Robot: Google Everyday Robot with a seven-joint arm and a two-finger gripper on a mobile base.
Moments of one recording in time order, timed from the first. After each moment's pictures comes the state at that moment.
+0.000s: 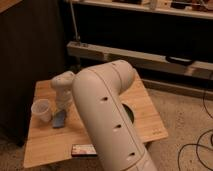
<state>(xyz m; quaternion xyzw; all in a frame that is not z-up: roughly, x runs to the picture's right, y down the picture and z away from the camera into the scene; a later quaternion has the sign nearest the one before) -0.253 0.133 0.894 -0.36 0.18 0.62 0.67</state>
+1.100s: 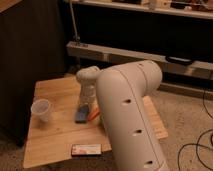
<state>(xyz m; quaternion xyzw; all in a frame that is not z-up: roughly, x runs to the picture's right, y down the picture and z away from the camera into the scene) -0.121 0.125 0.879 -0.33 0.23 0.65 0.64</state>
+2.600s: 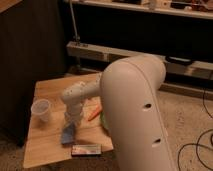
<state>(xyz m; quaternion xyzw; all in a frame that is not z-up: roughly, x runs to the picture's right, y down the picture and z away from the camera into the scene) -0.198 0.202 0.810 -0.38 0.18 0.60 0.68</state>
